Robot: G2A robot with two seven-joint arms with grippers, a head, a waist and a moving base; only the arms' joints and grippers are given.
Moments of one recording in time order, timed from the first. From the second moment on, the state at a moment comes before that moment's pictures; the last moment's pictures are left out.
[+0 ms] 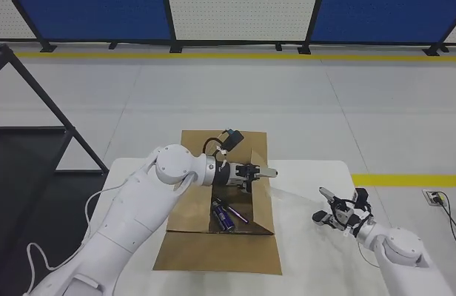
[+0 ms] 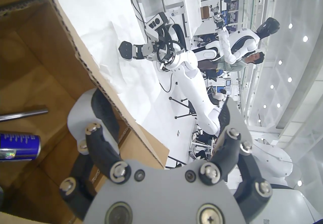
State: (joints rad) left arm 0.18 -1.36 -0.73 -0.90 -0.31 -0.08 -1.09; right arm -0.85 -1.13 1.47 -0.98 0.37 0.01 0.86
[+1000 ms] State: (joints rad) left arm 0.10 -1.52 -0.63 -0.73 -0.39 -0.11 -0.92; right arm -1.13 -1.11 1.70 -1.33 0.92 -0.18 1.26
